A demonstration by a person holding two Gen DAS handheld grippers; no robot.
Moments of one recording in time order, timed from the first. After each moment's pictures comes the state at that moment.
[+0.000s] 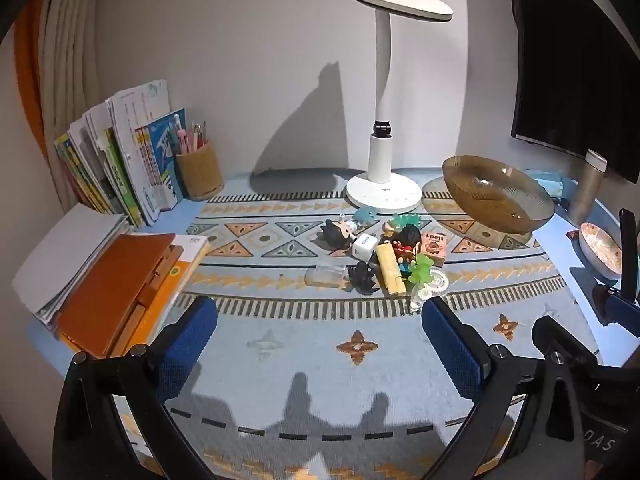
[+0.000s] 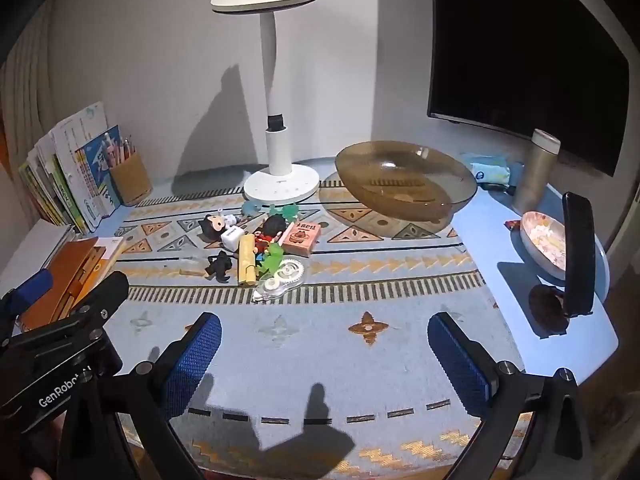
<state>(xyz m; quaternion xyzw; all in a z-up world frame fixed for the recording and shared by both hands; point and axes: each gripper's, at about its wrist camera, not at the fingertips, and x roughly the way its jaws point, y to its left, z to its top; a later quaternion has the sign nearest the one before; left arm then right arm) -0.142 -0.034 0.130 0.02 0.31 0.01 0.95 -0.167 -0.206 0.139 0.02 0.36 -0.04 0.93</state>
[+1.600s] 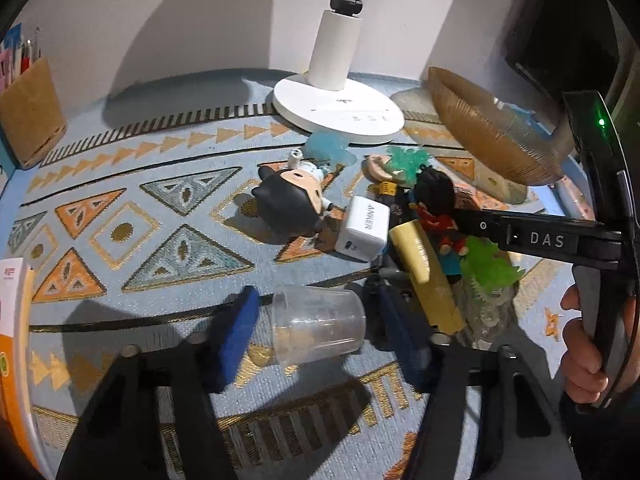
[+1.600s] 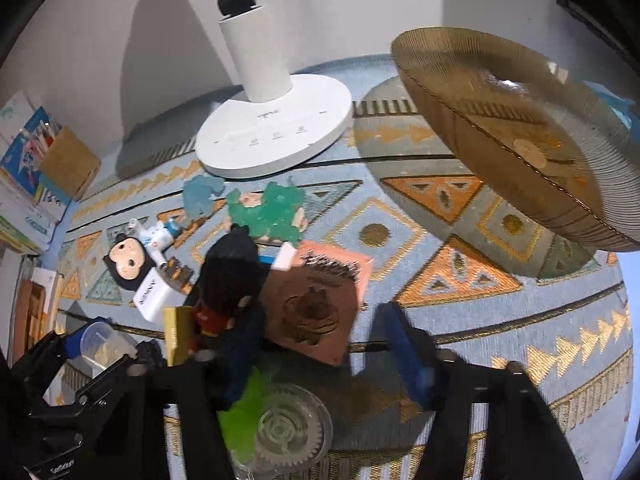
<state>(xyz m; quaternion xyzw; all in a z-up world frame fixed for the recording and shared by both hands) 0.059 -0.006 0.014 -0.01 0.46 -0.21 0.86 0.097 -0.226 0.015 0.08 0.51 0.02 0.86</state>
